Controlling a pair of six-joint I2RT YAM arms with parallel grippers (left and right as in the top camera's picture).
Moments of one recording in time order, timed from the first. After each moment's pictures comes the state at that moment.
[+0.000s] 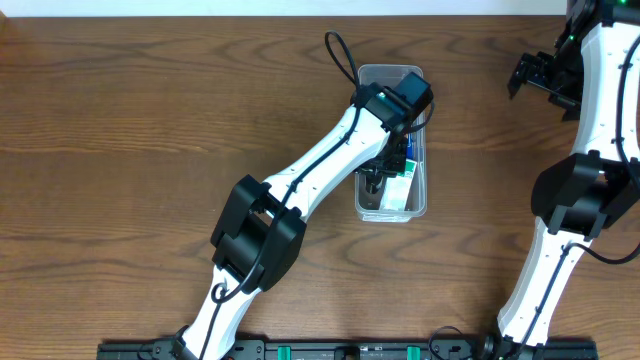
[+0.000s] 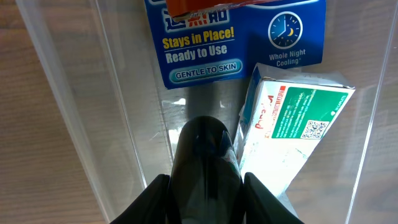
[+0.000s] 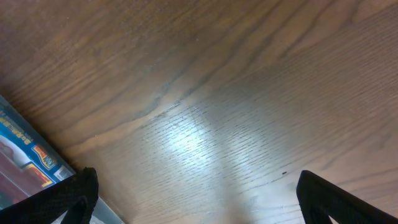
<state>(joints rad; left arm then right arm) -0.74 2.23 2.00 -1.23 0.02 -0.59 -0.21 2.38 2.53 -1.69 0.03 0.33</state>
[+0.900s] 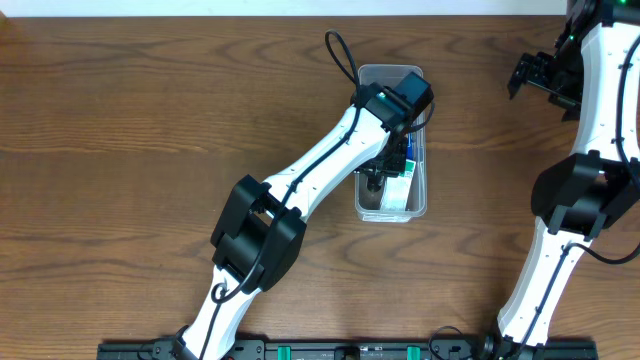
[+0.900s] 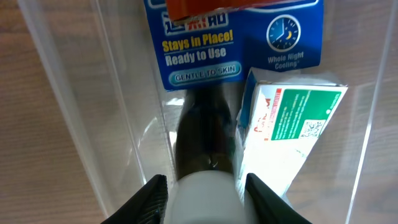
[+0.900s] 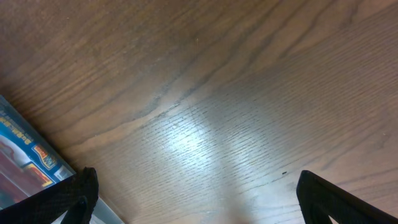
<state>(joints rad) -0.74 2.23 2.00 -1.23 0.02 -0.58 -0.21 2.38 2.53 -1.69 0.03 0.33</state>
